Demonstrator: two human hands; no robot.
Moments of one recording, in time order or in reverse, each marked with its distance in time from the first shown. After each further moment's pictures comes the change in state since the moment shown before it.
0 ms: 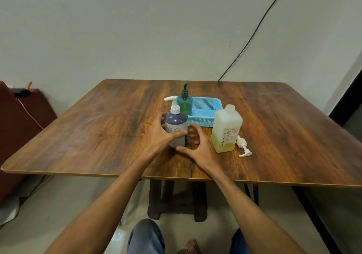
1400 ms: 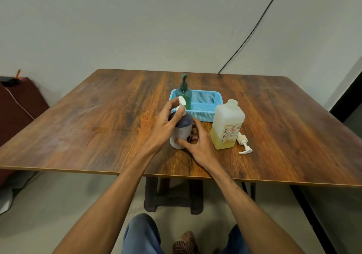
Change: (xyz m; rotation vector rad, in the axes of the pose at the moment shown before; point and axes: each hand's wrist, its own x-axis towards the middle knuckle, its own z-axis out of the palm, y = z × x) left_hand 0.001 0.034 0.013 -0.294 -0.142 0.076; right_hand 0.009 0.004 0.006 0.153 -0.009 -0.034
